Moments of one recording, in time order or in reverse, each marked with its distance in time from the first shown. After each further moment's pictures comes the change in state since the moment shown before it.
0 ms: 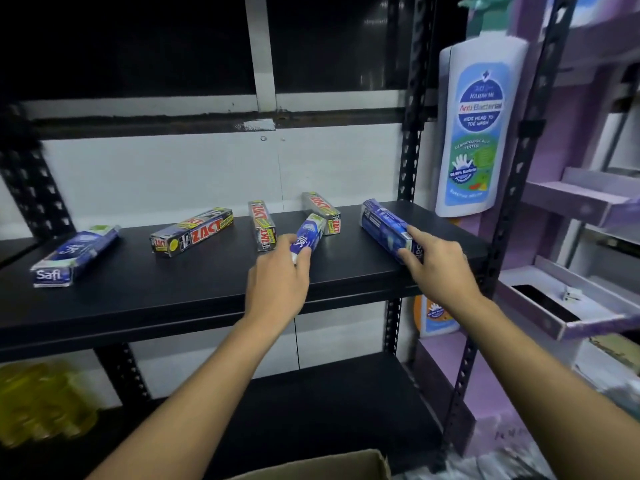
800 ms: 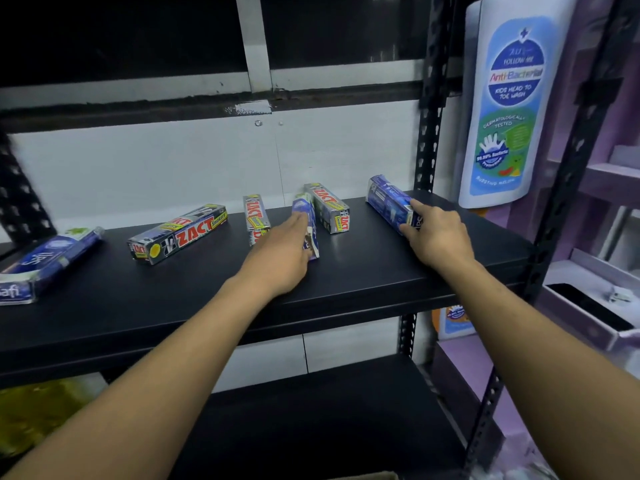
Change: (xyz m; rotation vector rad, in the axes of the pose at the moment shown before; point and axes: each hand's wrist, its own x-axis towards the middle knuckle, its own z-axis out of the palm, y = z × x) left_hand 0.089 -0.024 0.035 0.365 -0.352 0.267; right_hand 0.096 0.019 0.054 -0.066 -0.124 0.224
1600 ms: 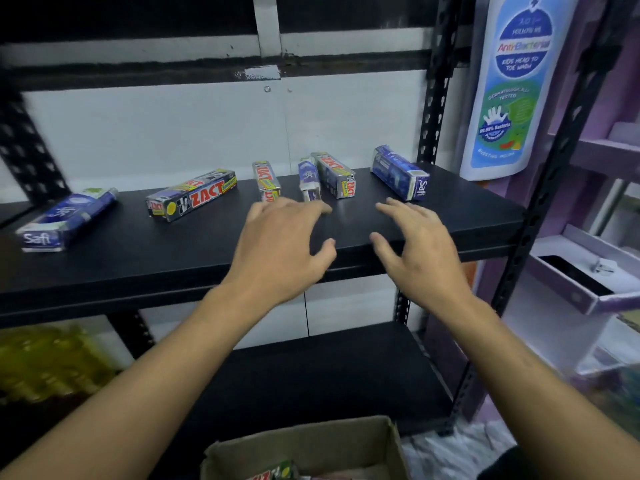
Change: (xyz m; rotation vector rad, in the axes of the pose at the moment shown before) left_hand -0.099 0.031 -0.033 0.008 0.266 0.117; right_hand -0.125 -0.017 0.008 0.123 0.221 -0.471
